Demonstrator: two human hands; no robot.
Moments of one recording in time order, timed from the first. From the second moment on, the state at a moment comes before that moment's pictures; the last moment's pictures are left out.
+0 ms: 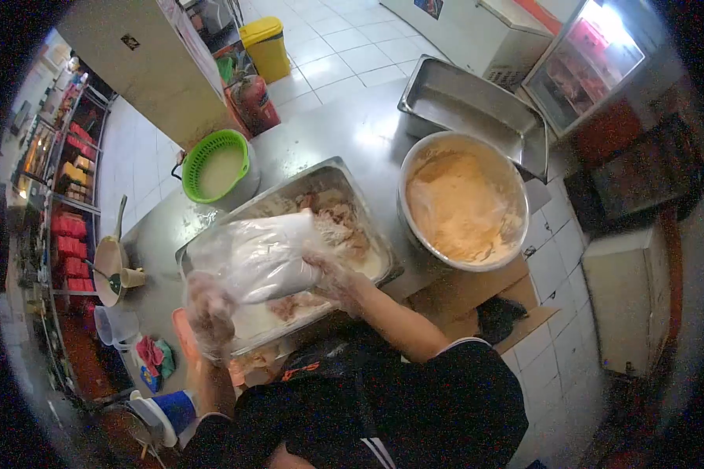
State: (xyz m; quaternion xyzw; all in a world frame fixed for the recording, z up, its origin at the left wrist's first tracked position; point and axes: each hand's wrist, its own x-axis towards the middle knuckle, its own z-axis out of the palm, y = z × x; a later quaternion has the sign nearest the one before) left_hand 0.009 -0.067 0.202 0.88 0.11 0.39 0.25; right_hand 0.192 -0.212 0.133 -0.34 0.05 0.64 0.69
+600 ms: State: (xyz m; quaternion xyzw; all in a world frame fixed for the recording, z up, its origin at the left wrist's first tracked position) left_hand 0.087 -0.039 0.079 0.61 0.36 0.24 0.66; right_hand 0.213 -0.253 0.210 -0.77 -0.43 0.09 0.47
